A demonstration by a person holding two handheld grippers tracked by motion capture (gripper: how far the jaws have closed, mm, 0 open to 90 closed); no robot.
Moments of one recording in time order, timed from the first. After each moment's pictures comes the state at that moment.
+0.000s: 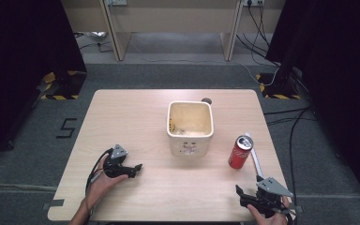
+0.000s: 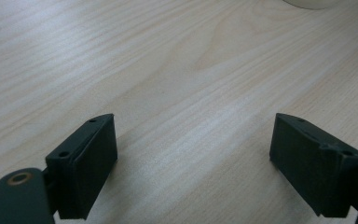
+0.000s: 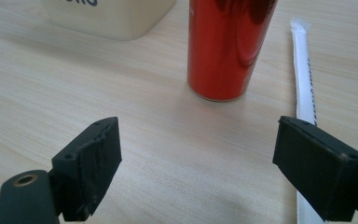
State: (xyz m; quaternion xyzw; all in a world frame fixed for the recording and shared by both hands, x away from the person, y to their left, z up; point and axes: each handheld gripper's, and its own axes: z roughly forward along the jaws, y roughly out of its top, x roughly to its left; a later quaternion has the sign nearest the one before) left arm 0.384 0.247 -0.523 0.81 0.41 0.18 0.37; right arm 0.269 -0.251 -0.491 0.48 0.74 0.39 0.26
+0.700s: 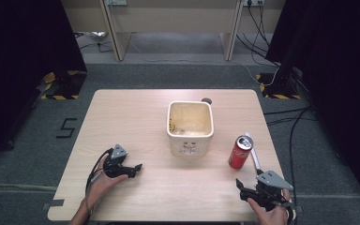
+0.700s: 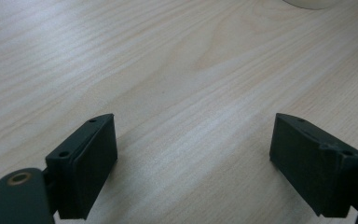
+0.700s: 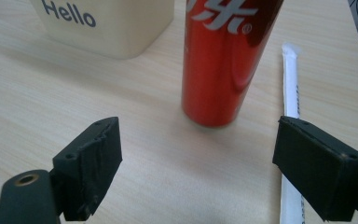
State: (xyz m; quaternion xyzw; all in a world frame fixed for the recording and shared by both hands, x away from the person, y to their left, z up) left arm 0.384 0.247 -0.523 0.81 0.41 0.18 0.37; right arm 0.282 -0.247 -0.471 0.48 0.74 0.38 0.27
